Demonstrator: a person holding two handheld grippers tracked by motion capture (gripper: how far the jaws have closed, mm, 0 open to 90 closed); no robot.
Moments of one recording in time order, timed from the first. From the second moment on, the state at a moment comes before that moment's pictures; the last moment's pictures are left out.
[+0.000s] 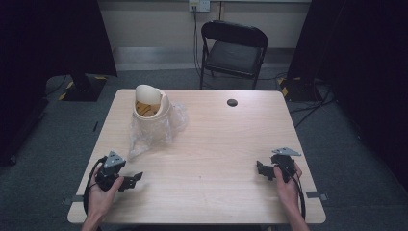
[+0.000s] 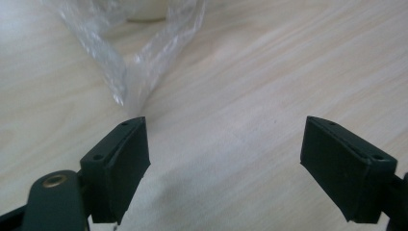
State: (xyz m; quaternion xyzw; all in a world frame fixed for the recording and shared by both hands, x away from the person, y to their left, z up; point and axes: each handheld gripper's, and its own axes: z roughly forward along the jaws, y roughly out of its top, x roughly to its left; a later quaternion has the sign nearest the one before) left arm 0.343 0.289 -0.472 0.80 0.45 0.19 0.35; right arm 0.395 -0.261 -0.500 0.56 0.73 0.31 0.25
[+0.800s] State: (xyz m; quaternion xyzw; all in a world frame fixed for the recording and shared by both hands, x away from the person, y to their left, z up) left arm 0.345 0.287 -0.502 0.79 0.47 0.20 0.35; right arm 0.395 -0.261 -0.500 0.56 0.73 0.31 0.25
